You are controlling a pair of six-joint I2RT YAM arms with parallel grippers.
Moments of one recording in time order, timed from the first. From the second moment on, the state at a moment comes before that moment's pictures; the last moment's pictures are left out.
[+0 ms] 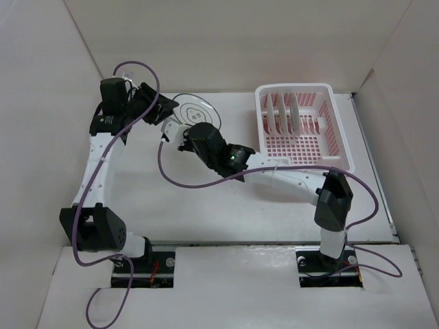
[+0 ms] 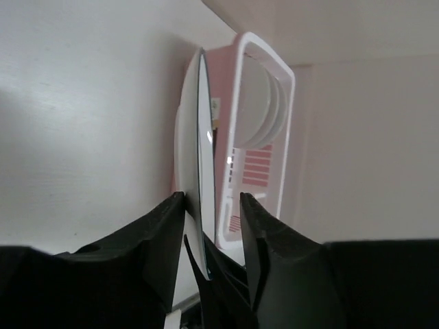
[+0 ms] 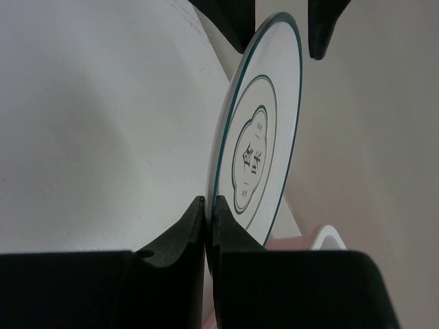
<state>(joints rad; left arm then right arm) 0.00 1.40 1.44 -0.53 0.53 -0.93 1.06 1.88 1.70 -0.12 0.48 -0.69</state>
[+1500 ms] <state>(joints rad) -0.07 1.53 1.49 -0.75 -0.11 -0.64 -0.12 1.52 1.52 -0.44 -0.47 -0.05</state>
